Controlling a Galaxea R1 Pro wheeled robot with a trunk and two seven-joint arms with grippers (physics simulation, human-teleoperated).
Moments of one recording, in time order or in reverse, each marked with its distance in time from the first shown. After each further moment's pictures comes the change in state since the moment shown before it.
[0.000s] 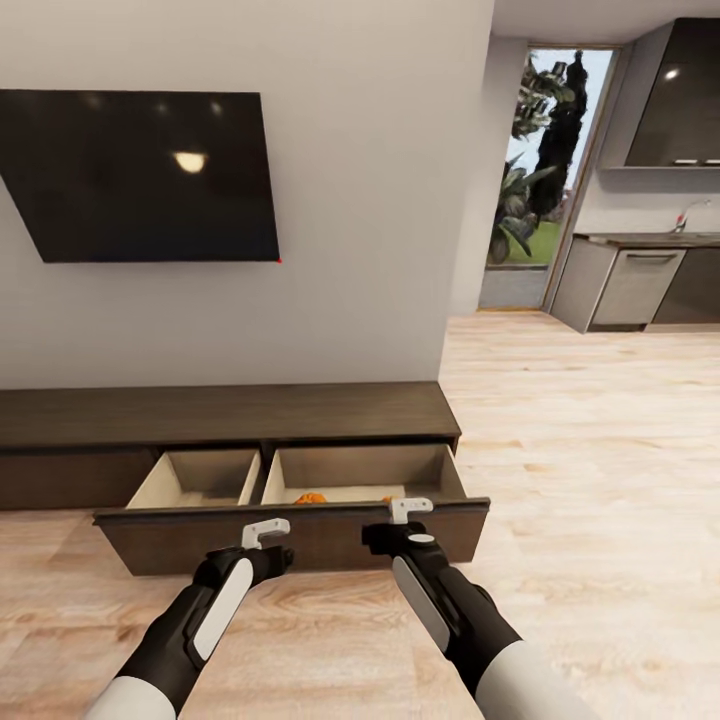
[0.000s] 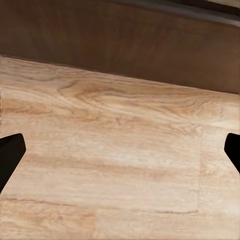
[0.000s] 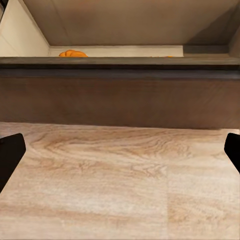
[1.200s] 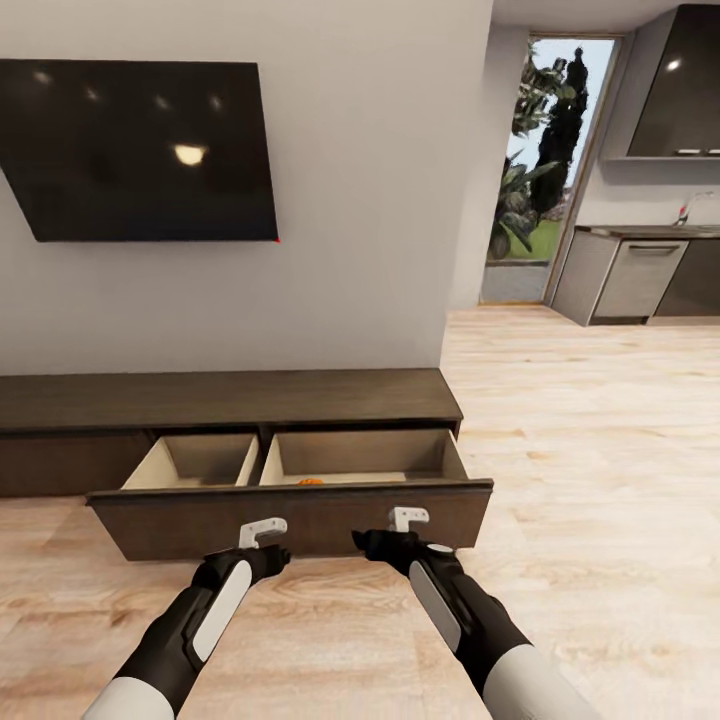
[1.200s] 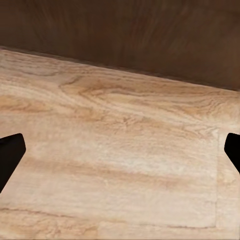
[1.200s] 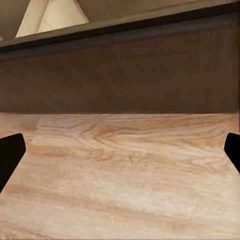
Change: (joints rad) left arm 0.000 0.005 0.000 0.015 -0.009 -0.048 -0.002; right arm 0.004 -0.008 -0.115 0.107 -0.020 -0.103 0.324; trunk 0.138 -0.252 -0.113
